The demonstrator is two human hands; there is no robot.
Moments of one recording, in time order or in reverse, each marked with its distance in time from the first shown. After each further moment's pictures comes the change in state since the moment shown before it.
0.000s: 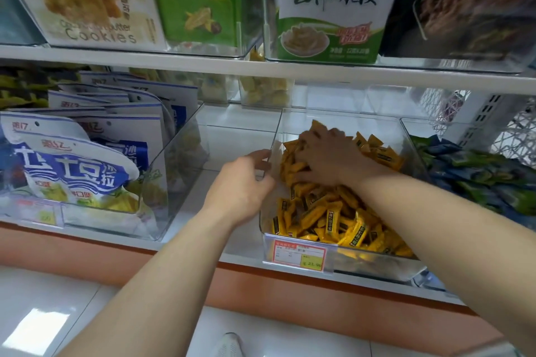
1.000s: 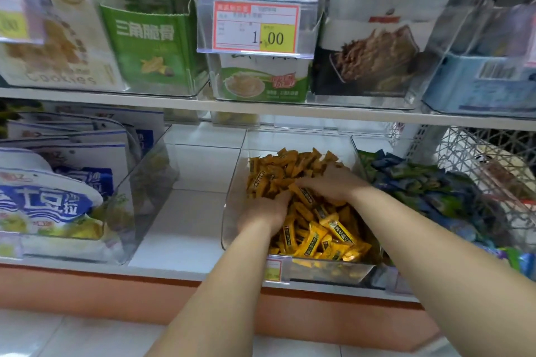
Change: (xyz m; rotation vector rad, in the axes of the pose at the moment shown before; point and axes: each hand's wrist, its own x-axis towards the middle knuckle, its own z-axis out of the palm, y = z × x) left_hand 0.026 0.048 0.095 -0.132 -0.237 -0.491; right_hand -0.070 0.039 -0.002 0.861 -0.250 0.703
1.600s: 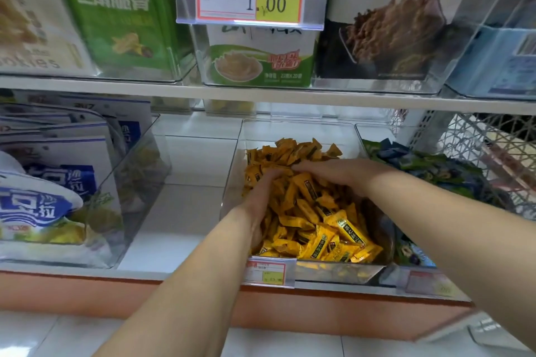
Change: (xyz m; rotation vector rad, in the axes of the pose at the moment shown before) left_hand 0.019 -0.006 -0.002 -0.775 -0.494 -0.115; right_hand 0.020 0.003 0.000 0.305 -0.226 0.128
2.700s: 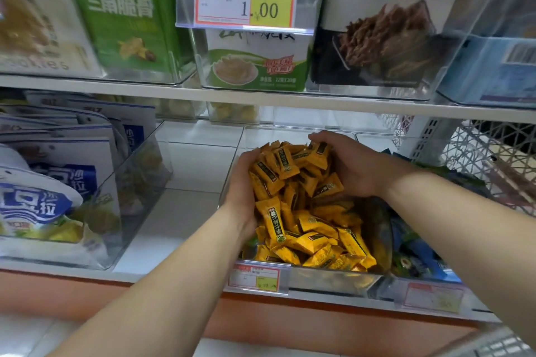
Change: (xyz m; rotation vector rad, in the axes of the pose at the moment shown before) left_hand -0.016 0.022 0.003 -0.391 -0.137 0.366; right_hand -0.016 -0.006 -0.032 0.720 -0.300 -0.245
